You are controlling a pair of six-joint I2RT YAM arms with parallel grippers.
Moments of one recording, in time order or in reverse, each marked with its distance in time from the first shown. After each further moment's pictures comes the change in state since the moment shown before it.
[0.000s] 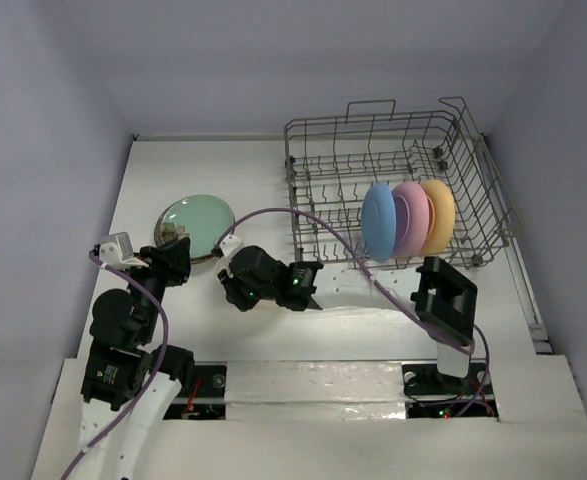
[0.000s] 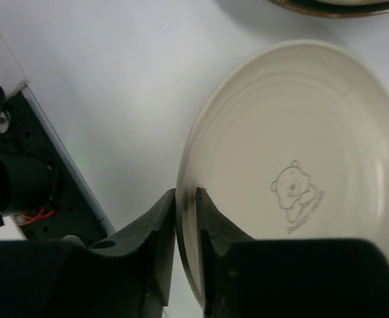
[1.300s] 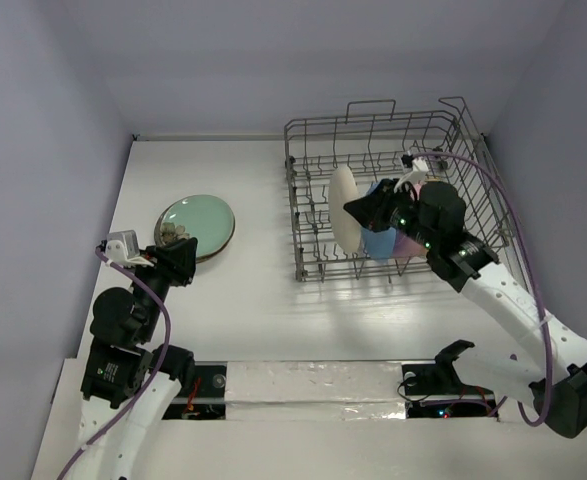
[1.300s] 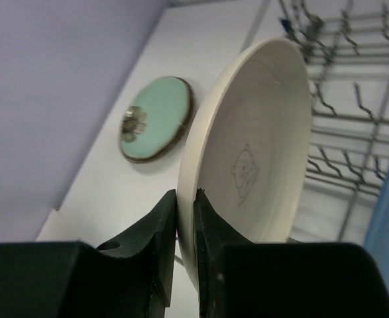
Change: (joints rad) left arm -0.019 0.012 0.000 0.023 0.077 0.010; right arm -0.707 -0.836 -0.476 0.071 -0.211 0.216
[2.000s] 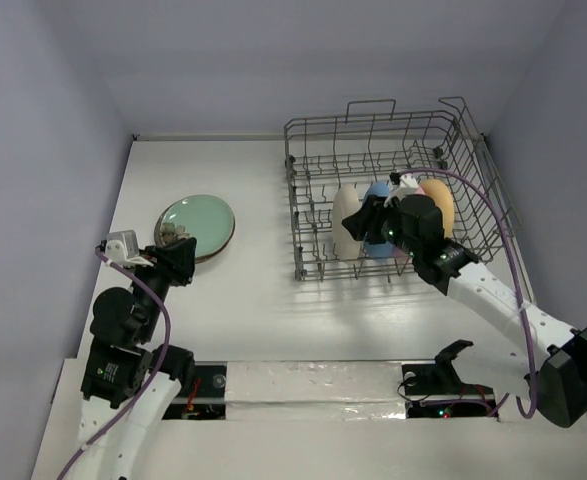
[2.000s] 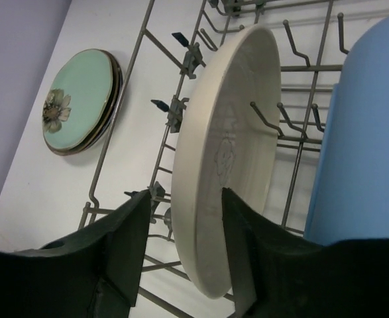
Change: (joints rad) left arm 0.000 0.001 0.000 0.000 -0.005 0.000; right arm 0.008 0.060 -0.122 0.045 0.107 -0.028
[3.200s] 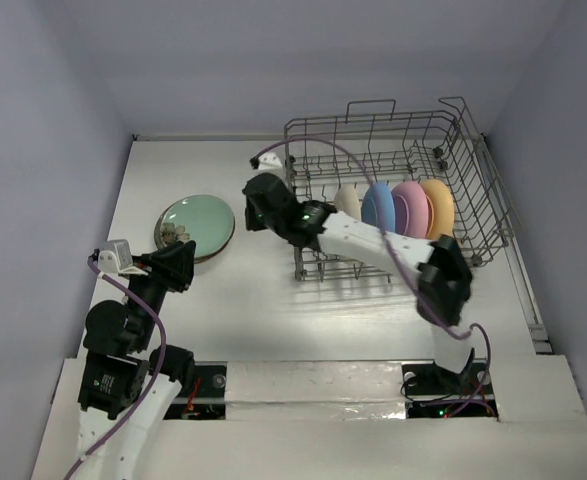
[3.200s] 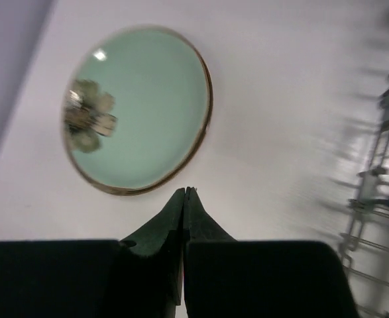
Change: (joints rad) left arm 0.000 -0.067 0.000 0.002 0.022 -0.004; right arm 0.447 0.917 0.965 -0.279 0.401 0.039
